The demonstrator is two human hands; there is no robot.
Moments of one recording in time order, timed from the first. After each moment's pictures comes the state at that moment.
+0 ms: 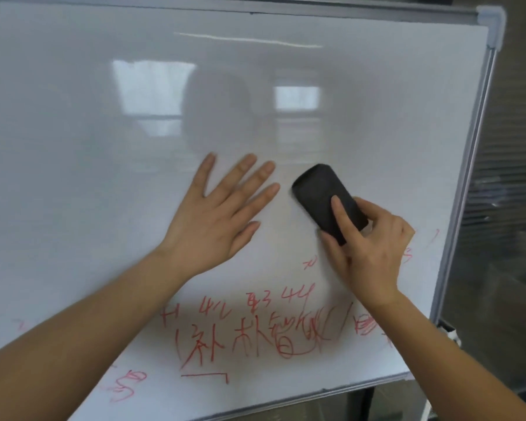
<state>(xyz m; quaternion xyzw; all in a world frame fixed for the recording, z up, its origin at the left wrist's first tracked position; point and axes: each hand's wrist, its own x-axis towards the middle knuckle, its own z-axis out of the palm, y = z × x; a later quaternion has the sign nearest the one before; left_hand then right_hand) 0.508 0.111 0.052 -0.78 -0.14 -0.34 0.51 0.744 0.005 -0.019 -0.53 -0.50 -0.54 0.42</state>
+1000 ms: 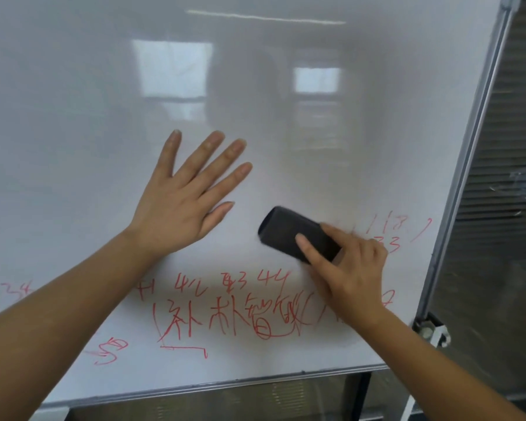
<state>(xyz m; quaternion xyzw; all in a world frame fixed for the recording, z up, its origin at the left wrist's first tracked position) 0.505 0.119 0.049 -0.74 -0.18 -0.32 0.56 0.759 0.003 -0.069 -0.48 -0.58 -0.55 0.37</state>
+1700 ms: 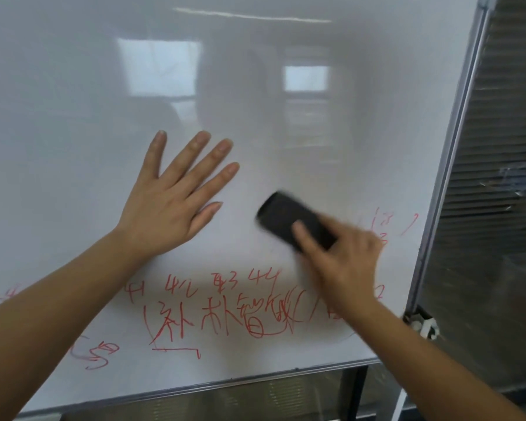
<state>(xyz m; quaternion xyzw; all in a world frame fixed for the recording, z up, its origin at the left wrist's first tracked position) 0.504 0.120 0.046 -0.74 -0.18 -0.32 0.56 0.758 -0.003 -0.052 -0.56 -0.57 -0.40 0.44</state>
